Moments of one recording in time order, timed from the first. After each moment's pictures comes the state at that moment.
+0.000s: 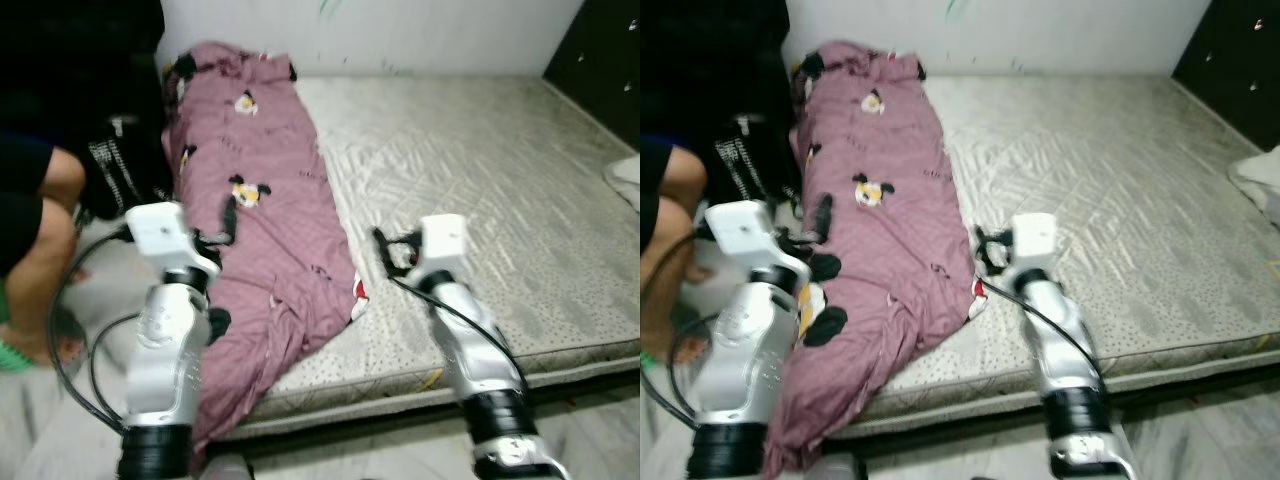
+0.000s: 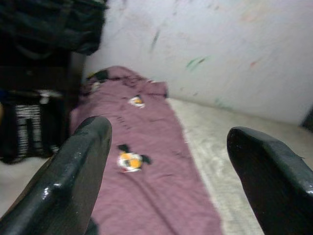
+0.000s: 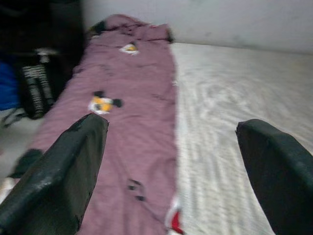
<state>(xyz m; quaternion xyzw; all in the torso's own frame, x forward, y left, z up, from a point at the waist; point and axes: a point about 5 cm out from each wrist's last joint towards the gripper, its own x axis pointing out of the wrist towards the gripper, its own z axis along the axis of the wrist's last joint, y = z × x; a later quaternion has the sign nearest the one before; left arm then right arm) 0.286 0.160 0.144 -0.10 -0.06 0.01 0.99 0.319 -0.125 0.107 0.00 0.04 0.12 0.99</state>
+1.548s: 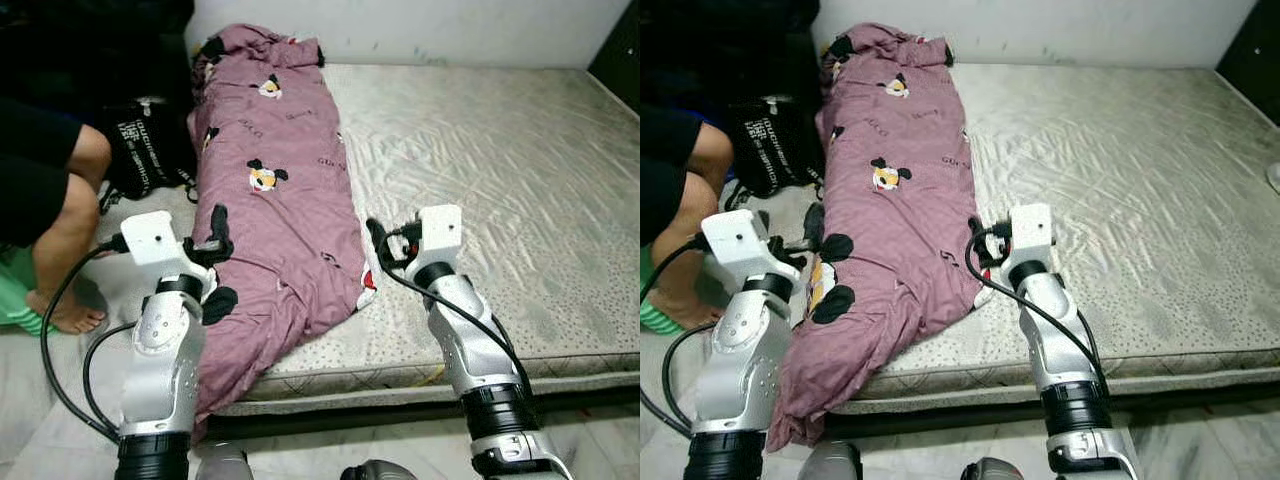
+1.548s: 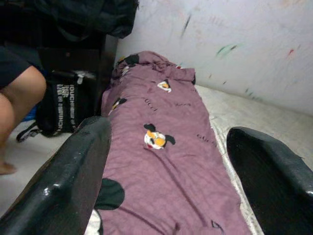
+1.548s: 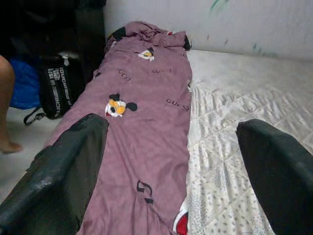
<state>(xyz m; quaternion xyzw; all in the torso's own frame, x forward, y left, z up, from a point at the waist) 0.278 0.163 0.132 -0.10 -0.03 0.04 0.99 0.317 -0.132 0.113 0.00 0.02 0.11 0.99</state>
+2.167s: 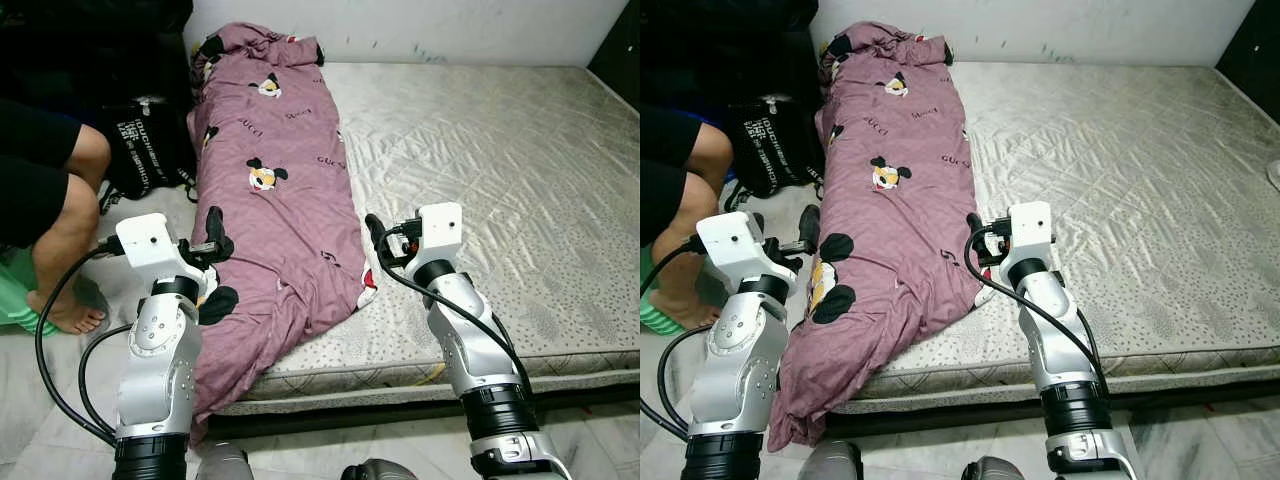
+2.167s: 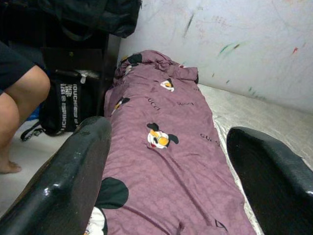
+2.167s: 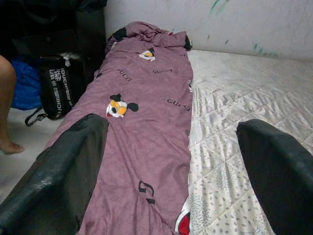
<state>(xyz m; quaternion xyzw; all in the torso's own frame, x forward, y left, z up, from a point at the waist) 0.277 0.165 0.133 -0.10 -0.03 0.04 0.99 0.317 -0.132 0.114 0.00 0.02 0.11 0.99</state>
